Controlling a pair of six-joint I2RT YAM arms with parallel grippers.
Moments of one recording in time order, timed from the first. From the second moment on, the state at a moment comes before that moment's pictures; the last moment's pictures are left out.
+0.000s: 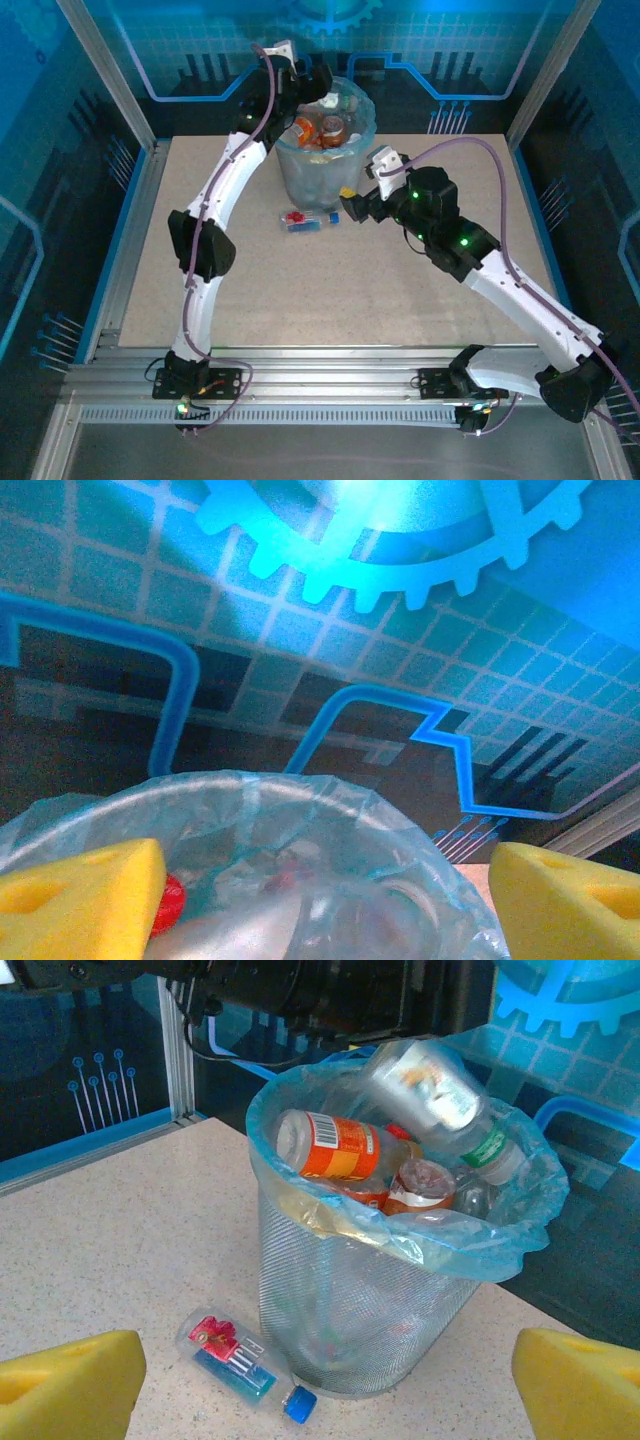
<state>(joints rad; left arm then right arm) -0.33 2.26 2.46 -0.38 -0.06 -0.49 0.64 1.15 1.18 -0.25 0.08 -0.16</state>
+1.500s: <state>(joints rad) -0.40 2.21 2.50 -0.81 0.16 -0.43 0.64 1.18 1.18 -0.31 0.05 -0.12</state>
